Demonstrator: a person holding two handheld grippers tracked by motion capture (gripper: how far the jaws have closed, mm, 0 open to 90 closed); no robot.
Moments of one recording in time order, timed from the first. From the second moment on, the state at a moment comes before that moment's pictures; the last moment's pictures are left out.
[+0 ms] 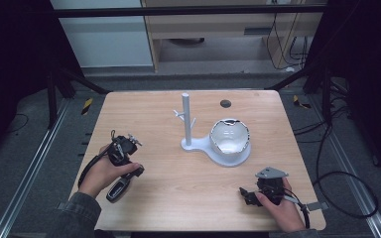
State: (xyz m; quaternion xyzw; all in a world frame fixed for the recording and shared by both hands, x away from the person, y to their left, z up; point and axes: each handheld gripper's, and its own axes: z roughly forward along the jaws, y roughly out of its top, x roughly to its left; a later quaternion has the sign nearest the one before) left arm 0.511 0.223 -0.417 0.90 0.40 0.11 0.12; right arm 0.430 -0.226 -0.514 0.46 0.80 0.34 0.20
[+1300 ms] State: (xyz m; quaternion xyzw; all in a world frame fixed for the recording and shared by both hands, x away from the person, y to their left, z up) left arm 0.514 0.243 -0.458 0.91 0.41 0.05 0.08; right arm 0.429 -0.226 -0.514 0.45 0.80 0.34 0.20
